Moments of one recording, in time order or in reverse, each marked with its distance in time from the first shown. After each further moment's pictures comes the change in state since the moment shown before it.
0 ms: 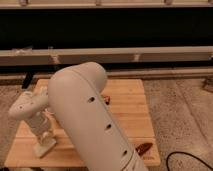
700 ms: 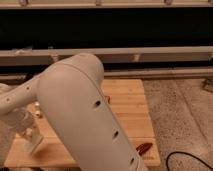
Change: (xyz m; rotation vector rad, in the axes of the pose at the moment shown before) arm 0.006 0.042 -0.115 0.079 -0.102 -0.092
